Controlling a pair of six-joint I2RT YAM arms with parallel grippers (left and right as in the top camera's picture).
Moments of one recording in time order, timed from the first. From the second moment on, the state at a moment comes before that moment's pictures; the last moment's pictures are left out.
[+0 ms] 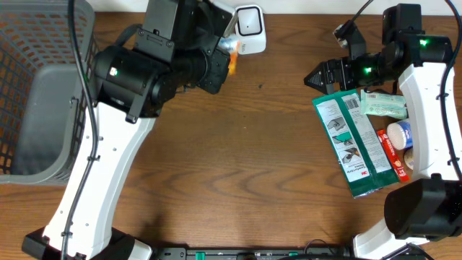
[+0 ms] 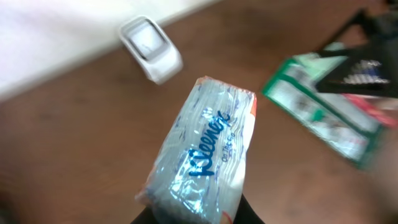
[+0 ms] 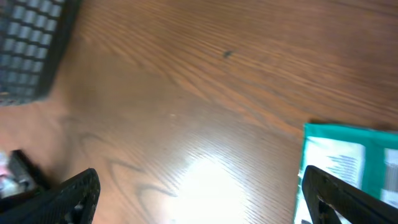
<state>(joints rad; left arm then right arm) -0.45 1.64 2.09 -1.22 0.11 0.08 -0.04 1.79 1.78 -1.23 -0.60 -0.26</state>
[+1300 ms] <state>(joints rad) -0.46 2.50 2.09 -0.14 -0.35 1.14 -0.04 1.79 1.78 -1.23 -0.42 -0.25</state>
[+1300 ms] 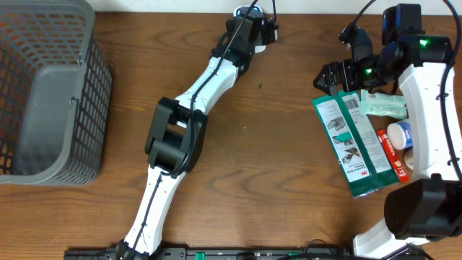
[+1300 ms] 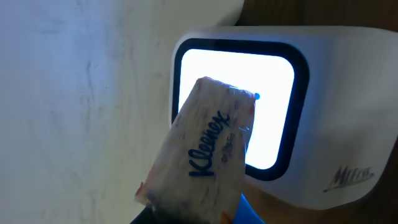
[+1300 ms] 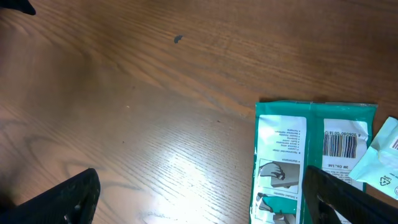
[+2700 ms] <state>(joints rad) -0.52 2.18 2.09 -0.60 -0.23 0.71 -0.04 1.79 1.78 -1.23 -0.42 -0.25</state>
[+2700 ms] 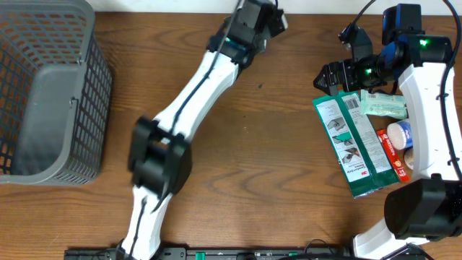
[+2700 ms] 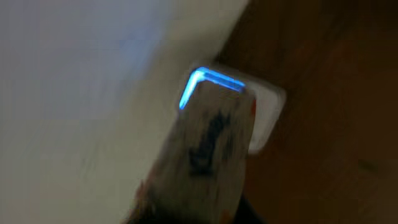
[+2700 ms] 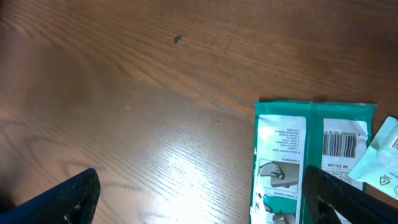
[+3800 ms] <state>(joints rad) -0.70 2.13 1.82 -0.45 0.56 -0.33 -0.35 1.78 2.07 -1.52 -0.44 -0.10</state>
